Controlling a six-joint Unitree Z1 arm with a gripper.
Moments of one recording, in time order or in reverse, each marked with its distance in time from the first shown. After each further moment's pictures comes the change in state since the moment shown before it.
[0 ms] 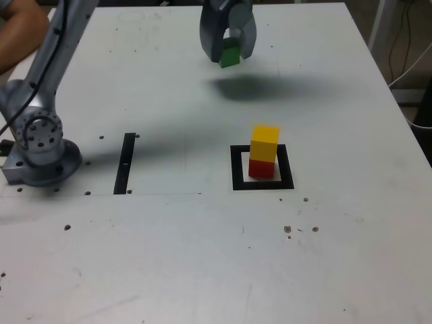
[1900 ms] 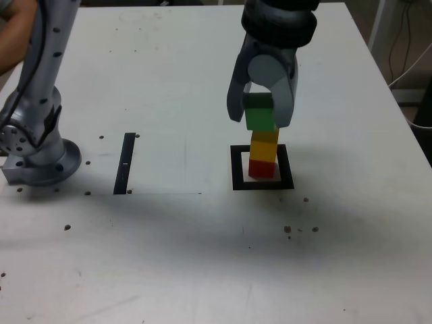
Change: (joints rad) arm -0.700 -0.163 0.092 0.024 -0.038 -0.135
